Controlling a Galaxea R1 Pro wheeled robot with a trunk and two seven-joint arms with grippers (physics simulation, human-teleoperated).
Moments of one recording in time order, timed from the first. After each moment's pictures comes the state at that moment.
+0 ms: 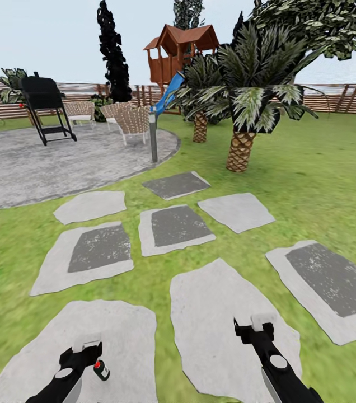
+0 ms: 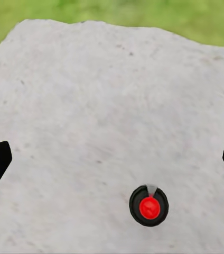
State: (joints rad) left arm -0.48 0.08 0.12 -0.32 0.00 -0.14 0.11; right arm -0.36 -0.04 0.04 -0.72 0.08 -0.10 -0.05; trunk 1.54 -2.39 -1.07
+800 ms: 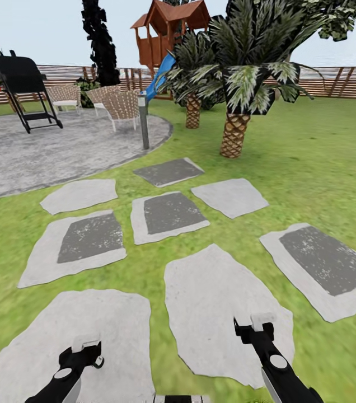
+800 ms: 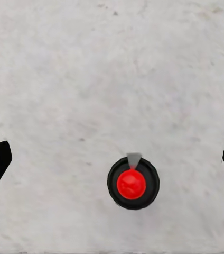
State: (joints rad) left arm -0.48 0.08 0.12 -0.32 0.00 -0.15 0.11; right arm -0.36 -0.04 0.04 -0.73 0.08 -0.10 -0.05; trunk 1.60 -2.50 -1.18
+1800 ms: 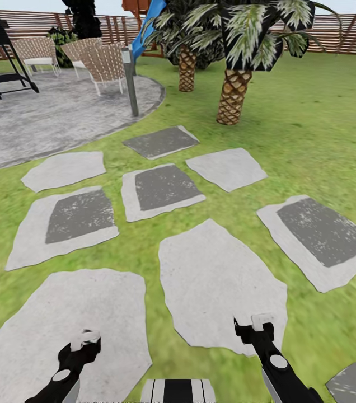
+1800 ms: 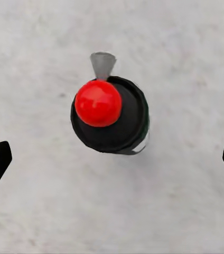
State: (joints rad) left arm -0.48 0.08 0.12 -0.31 -0.01 -0.22 0.11; right arm -0.36 -0.04 0.04 -0.73 0.08 -0.10 -0.05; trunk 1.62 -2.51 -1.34
